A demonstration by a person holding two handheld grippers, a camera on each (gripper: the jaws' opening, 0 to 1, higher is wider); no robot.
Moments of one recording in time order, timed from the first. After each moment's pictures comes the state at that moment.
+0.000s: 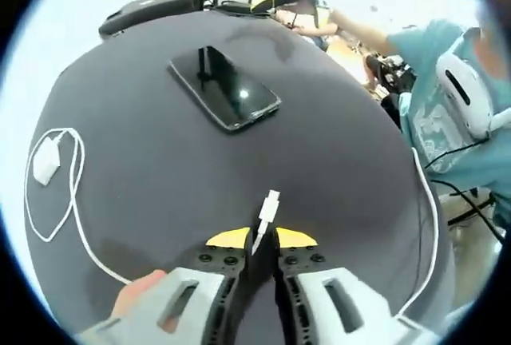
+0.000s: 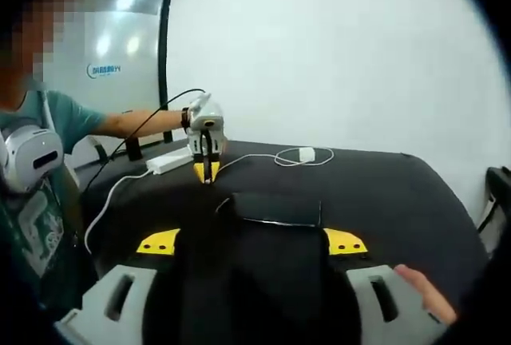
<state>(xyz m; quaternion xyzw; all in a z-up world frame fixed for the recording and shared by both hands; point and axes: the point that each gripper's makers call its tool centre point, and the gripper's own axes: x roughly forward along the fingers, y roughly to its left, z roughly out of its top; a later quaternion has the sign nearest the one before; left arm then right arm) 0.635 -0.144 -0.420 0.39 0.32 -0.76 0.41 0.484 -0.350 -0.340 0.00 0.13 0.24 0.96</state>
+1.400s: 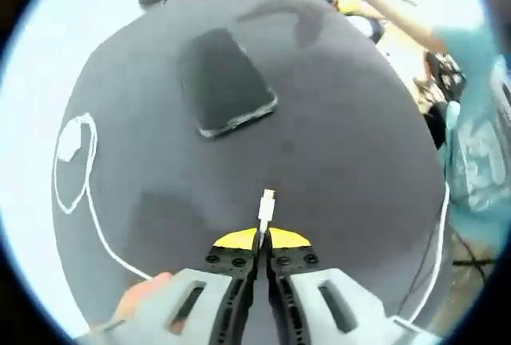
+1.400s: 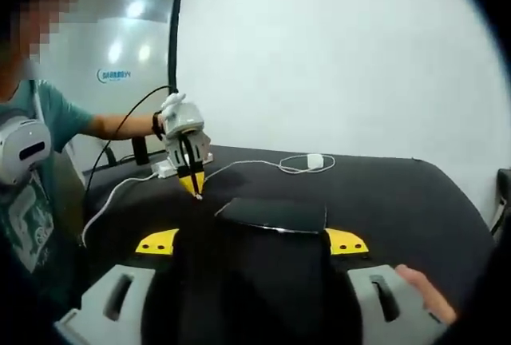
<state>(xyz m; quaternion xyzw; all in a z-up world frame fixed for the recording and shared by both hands) 0.592 -0.143 -0.419 0.45 0.31 -0.67 0.51 0.488 -0.341 -0.347 0.00 0.10 0.27 0.96</state>
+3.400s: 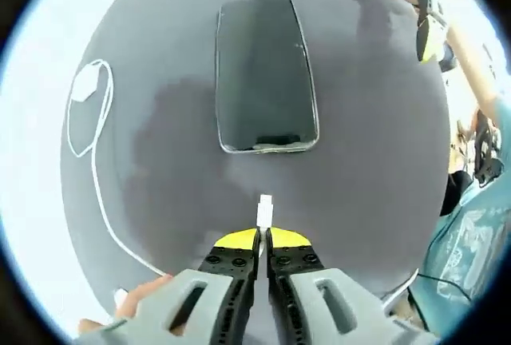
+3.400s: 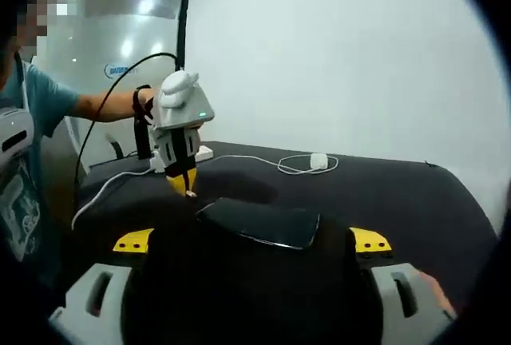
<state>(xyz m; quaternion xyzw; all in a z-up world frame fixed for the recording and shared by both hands) 0.577 -0.165 -0.416 0.47 0.51 -0.44 0.57 0.542 -0.353 -0.362 -0.01 0.10 0.31 0.94</state>
